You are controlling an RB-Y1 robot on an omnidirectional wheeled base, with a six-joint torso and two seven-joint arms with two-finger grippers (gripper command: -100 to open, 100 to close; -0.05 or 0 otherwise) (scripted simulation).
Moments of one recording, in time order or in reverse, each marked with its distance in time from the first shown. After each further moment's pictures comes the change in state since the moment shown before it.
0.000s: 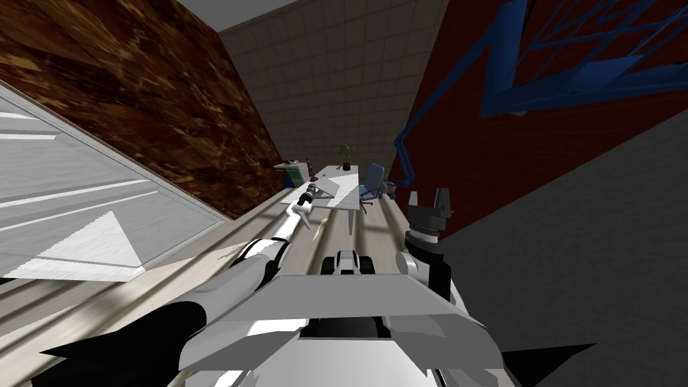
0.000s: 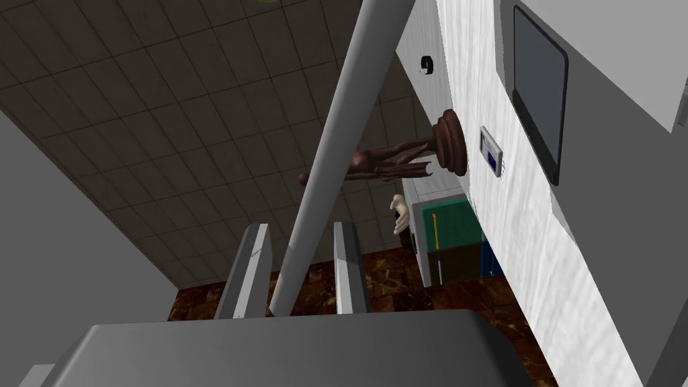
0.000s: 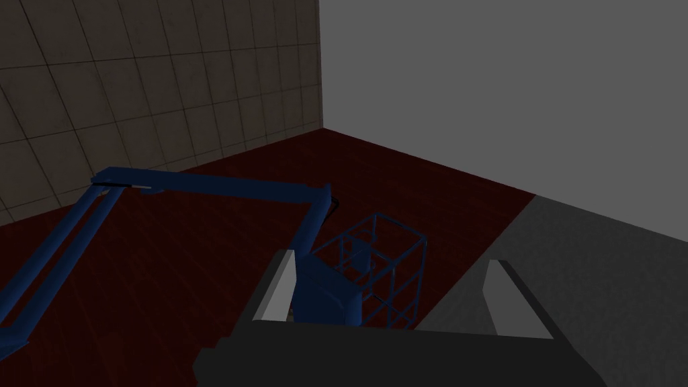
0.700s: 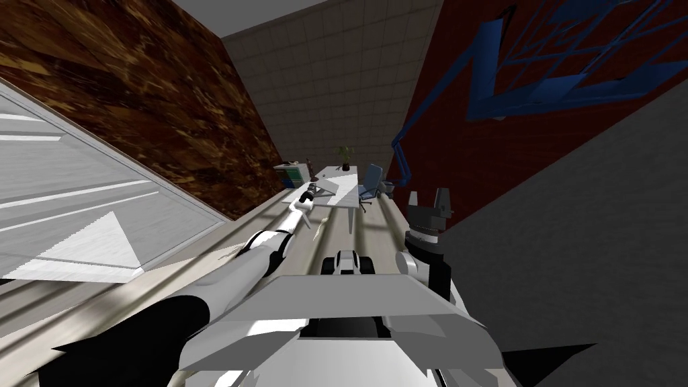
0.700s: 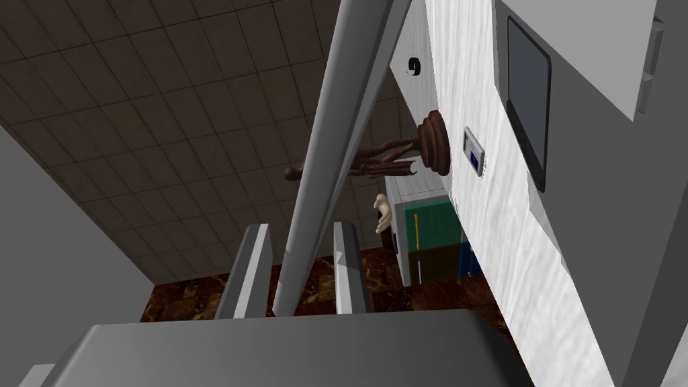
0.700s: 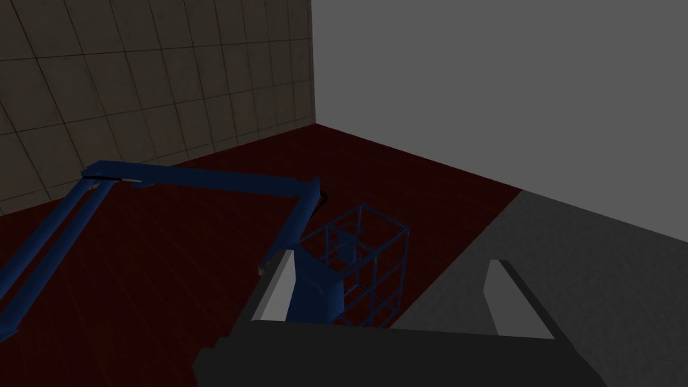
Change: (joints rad) left arm -0.121 -0.012 0.015 0.203 0.022 -0.039 0.012; right arm 0.000 0.000 0.000 0.000 0.000 0.000 0.000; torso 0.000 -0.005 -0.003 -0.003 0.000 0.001
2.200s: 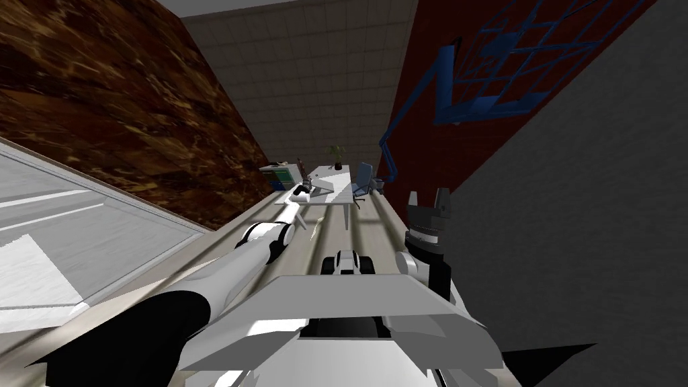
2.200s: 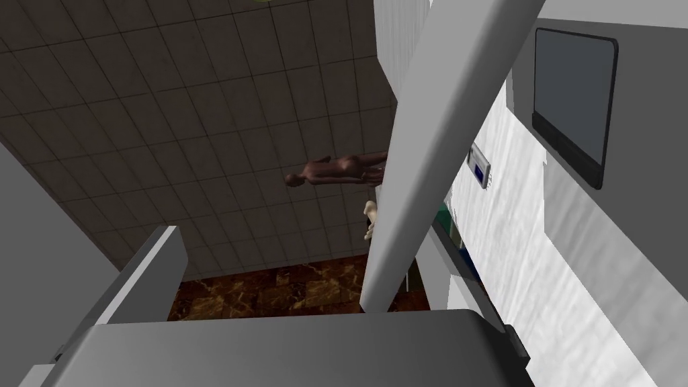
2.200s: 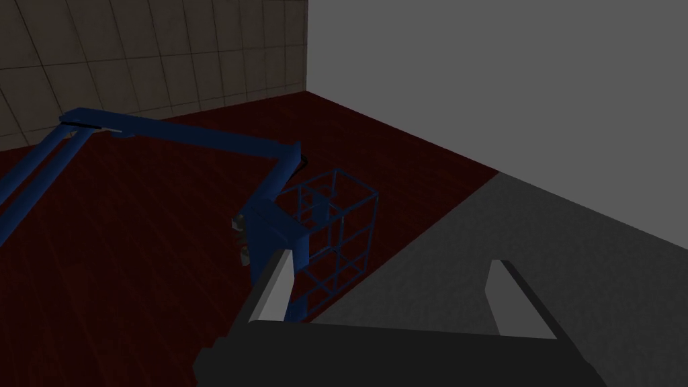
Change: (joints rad) left arm -0.130 0.032 0.106 0.110 0.143 0.071 -0.158; right arm 0.000 0.000 0.000 0.000 0.000 0.000 0.000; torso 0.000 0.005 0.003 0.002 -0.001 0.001
